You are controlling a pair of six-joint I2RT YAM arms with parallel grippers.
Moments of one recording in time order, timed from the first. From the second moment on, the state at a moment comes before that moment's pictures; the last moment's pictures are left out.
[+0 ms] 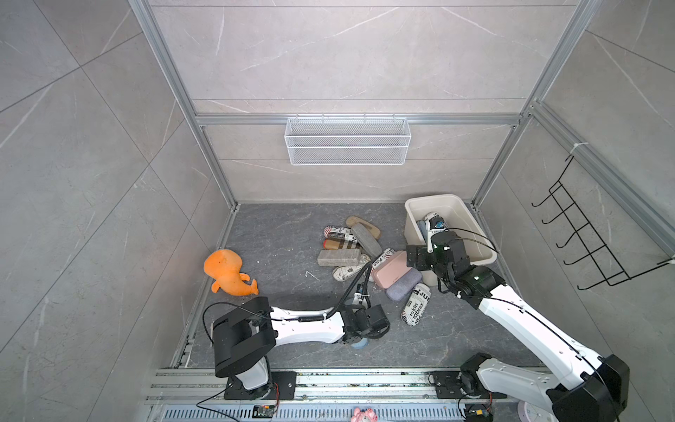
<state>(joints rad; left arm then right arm) -1.27 1.64 0.94 -0.51 -0.41 -0.96 0.51 1.12 0.97 -0.45 0.34 0.26</state>
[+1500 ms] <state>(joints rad) -1.33 1.61 0.92 -0.71 -0.40 -0.92 0.52 1.12 1.00 -0.49 0.23 0.30</state>
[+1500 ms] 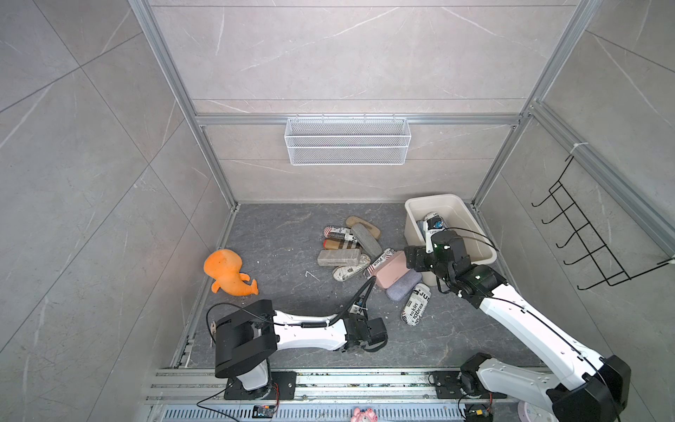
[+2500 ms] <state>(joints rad) -1.00 1.17 0.69 0.10 -0.22 -0.52 0.69 1.33 1.15 -0.31 -0.23 0.52</state>
